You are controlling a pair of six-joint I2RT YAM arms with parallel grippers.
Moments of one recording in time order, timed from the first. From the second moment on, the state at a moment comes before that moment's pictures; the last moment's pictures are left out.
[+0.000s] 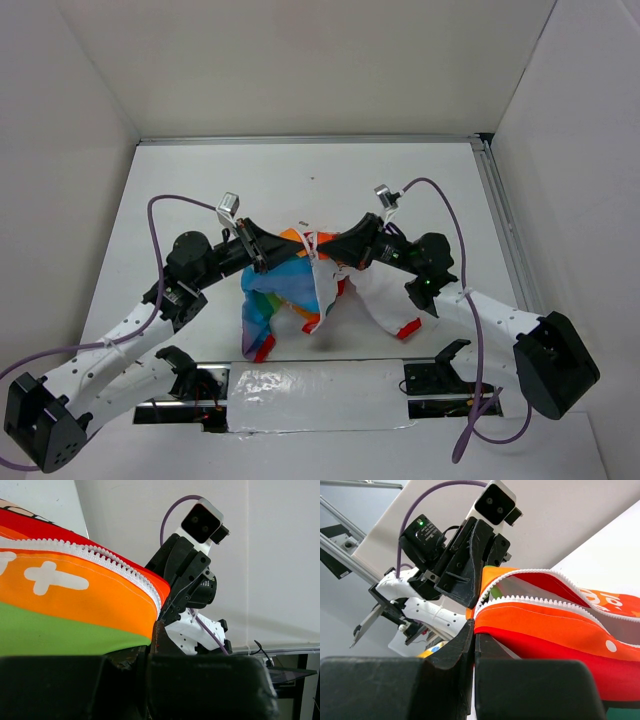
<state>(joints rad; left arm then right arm) -0.58 0.85 0.61 0.27 0.40 -1.39 0.58 1.13 0.49 1.03 -0.67 1.02</state>
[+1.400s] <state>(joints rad) -0.57 0.94 0.62 0.38 0.53 -1.42 0.56 1.13 0.46 1.13 -0.66 1.13</state>
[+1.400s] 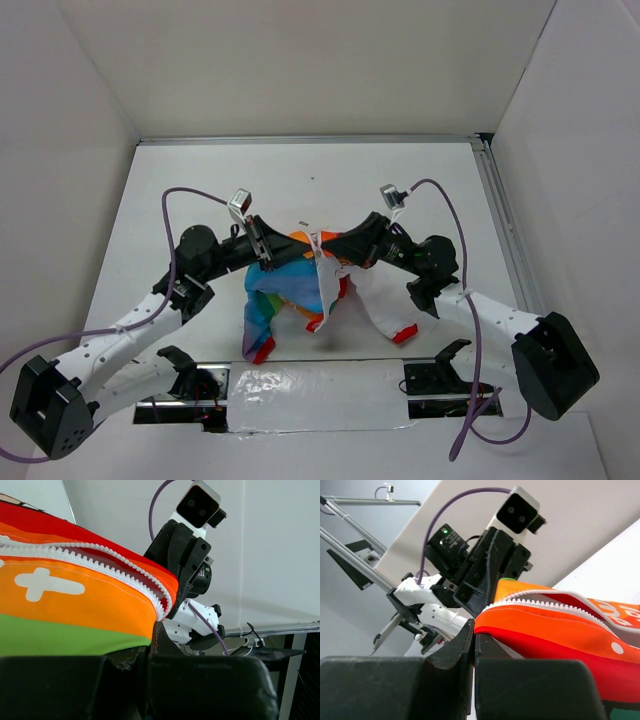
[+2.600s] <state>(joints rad) -0.63 1.02 0.72 0.22 0.53 -1.27 0.60 1.04 0.44 0.90 -0.46 1.00</state>
